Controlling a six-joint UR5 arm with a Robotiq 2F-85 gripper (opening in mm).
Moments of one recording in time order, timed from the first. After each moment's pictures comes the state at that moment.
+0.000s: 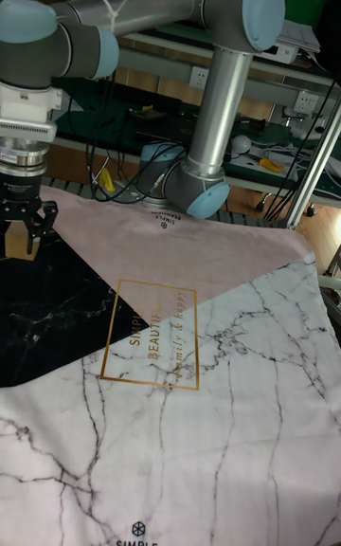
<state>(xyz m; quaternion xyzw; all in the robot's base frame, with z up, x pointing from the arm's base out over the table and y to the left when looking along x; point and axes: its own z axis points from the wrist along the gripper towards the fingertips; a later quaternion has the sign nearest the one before) 0.454 -0.259 0.104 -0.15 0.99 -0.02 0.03</state>
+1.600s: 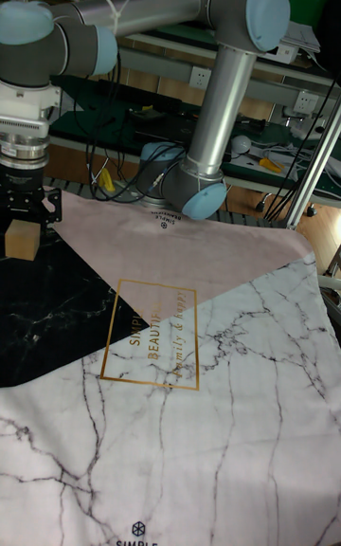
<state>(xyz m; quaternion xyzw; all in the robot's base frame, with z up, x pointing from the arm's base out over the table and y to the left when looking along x) 0.390 -0.261 0.089 -0.08 1.00 -0.01 0.01</state>
